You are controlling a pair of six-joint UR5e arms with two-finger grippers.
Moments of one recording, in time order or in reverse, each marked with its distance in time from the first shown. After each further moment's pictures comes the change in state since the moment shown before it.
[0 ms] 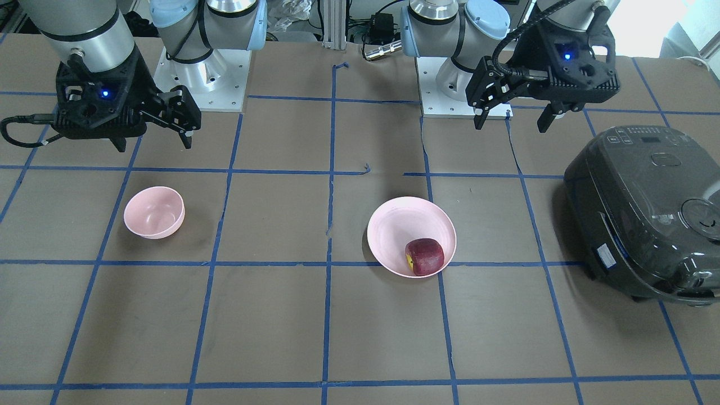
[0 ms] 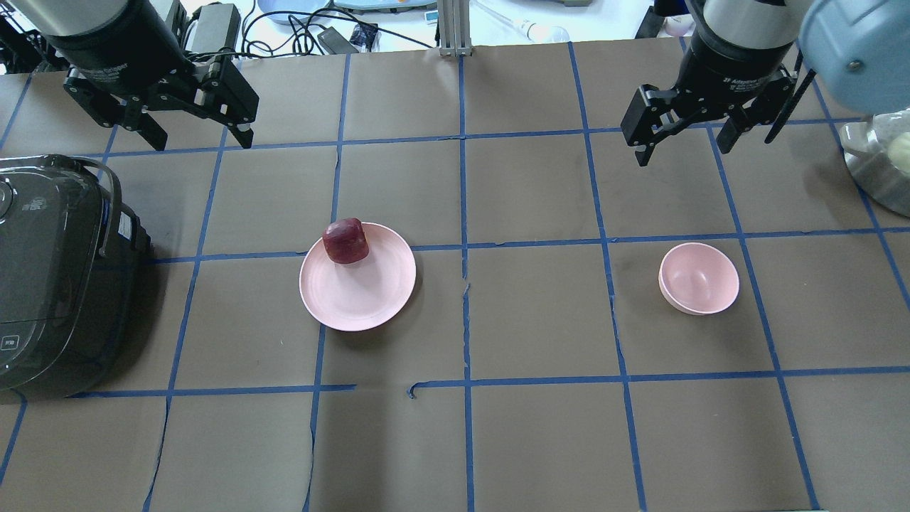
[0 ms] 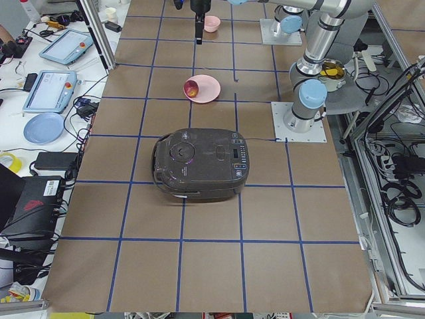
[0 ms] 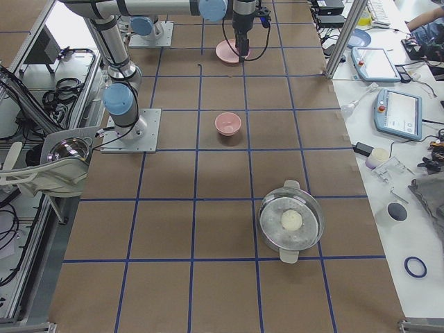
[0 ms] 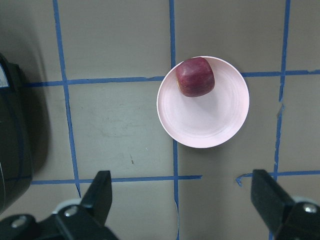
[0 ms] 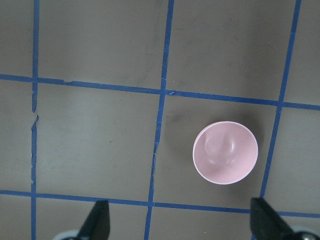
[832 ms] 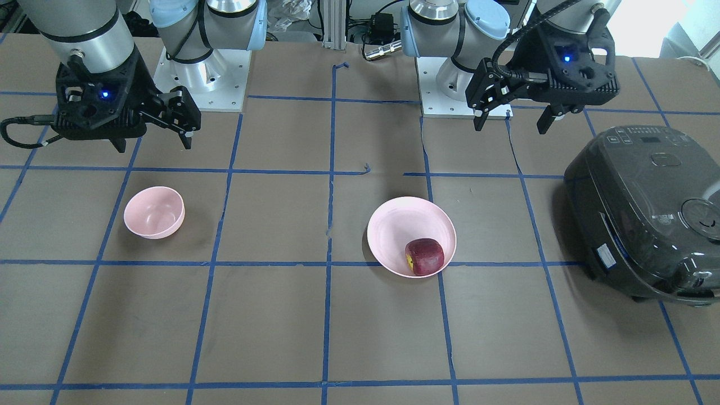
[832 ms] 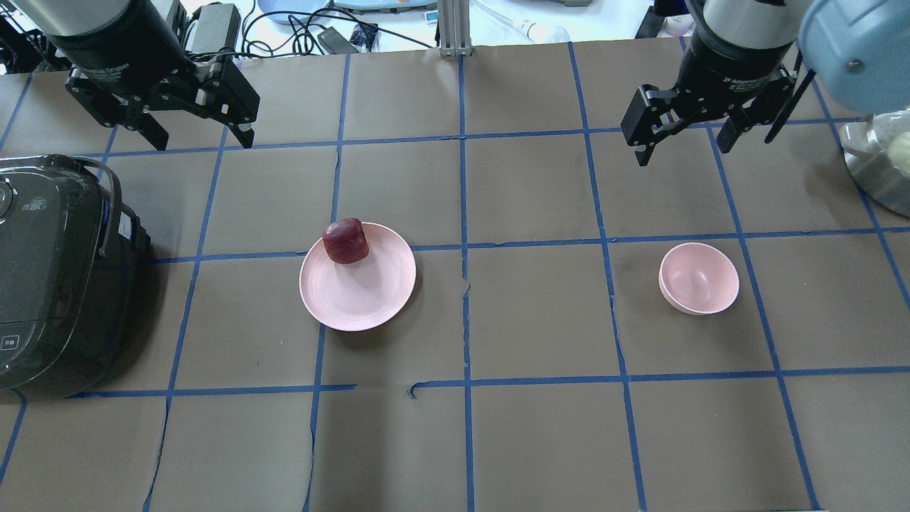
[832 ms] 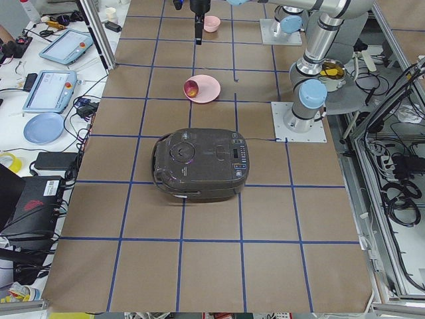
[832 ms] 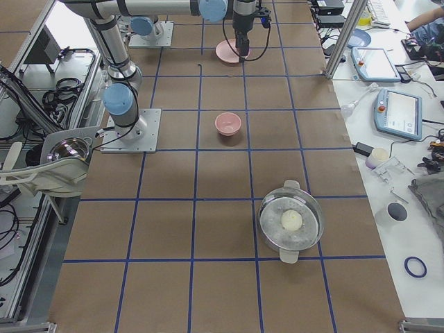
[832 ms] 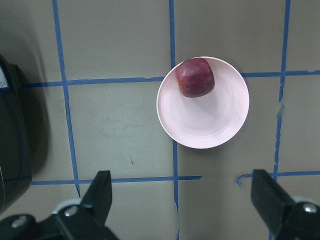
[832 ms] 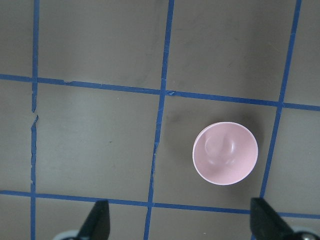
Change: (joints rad) left arm 0.000 -0.004 0.000 0.001 0.001 0.000; right arm 0.000 0.001 0.000 -0.002 0.000 -0.006
